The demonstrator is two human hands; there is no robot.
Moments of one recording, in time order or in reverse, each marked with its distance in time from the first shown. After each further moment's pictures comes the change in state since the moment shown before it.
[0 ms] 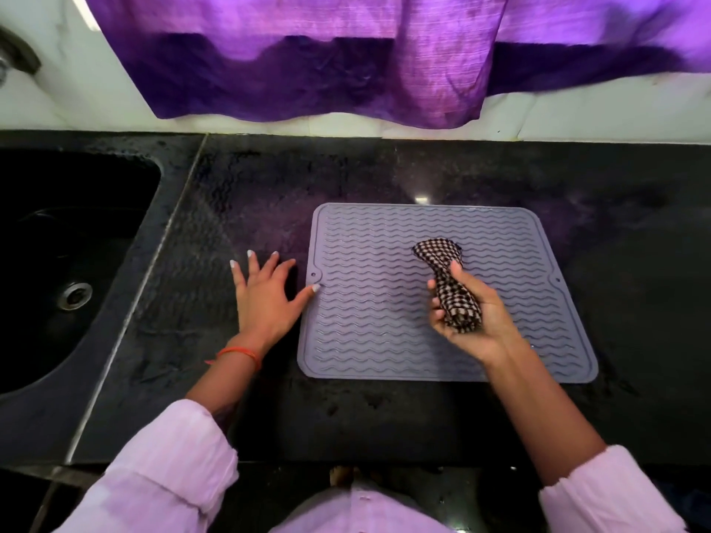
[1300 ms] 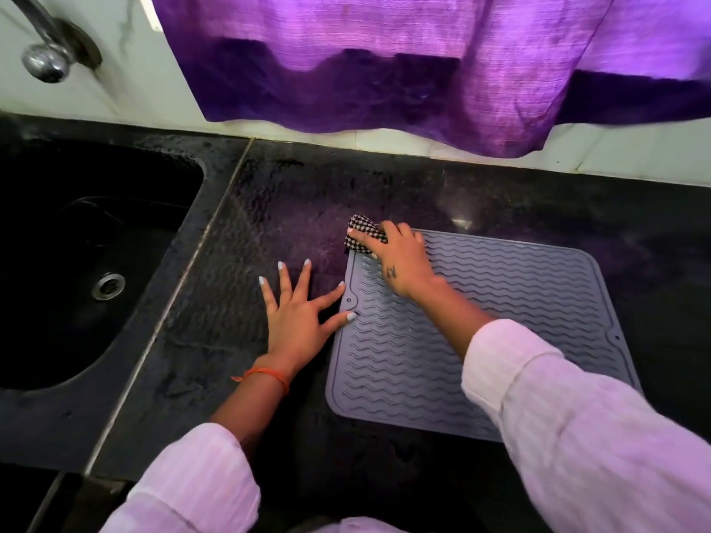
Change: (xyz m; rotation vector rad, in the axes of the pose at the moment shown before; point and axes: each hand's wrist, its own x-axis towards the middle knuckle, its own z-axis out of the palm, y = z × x) left_hand 0.008 -0.009 0.008 0.023 -0.053 0.020; right_hand 0.168 0.011 0.092 -2.453 0.047 -0.631
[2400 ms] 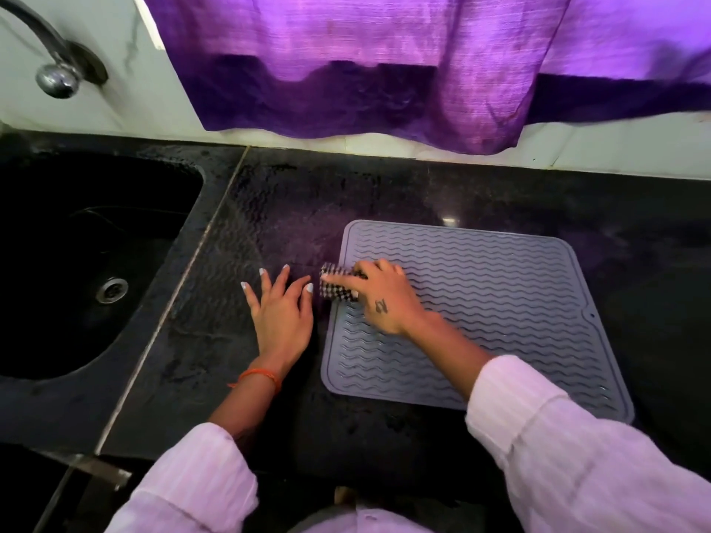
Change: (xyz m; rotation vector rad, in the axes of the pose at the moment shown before) left_hand -0.020 0.004 -0.007 -0.168 0.242 -0.166; right_hand -0.076 -0.034 -0.005 0.198 0.039 -0.145
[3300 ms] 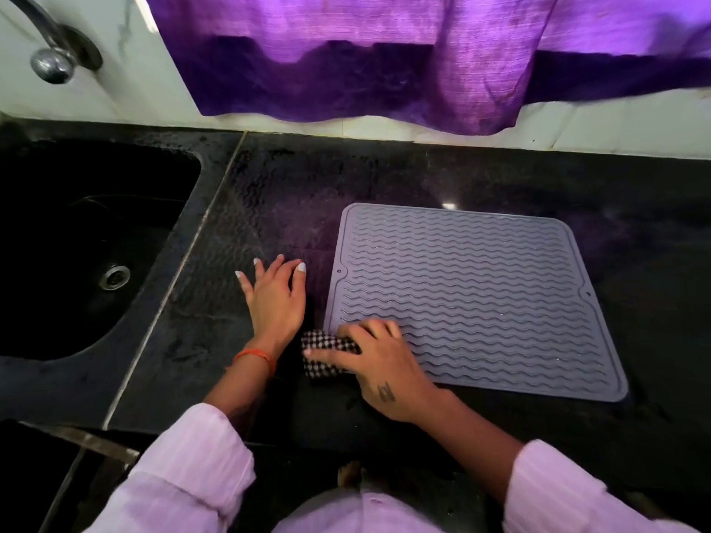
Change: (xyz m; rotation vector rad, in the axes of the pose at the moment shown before) left_hand -0.004 0.000 -0.010 -0.140 -0.051 -0.120; right_hand -0.104 -0.052 0.027 0.034 0.070 -0.167
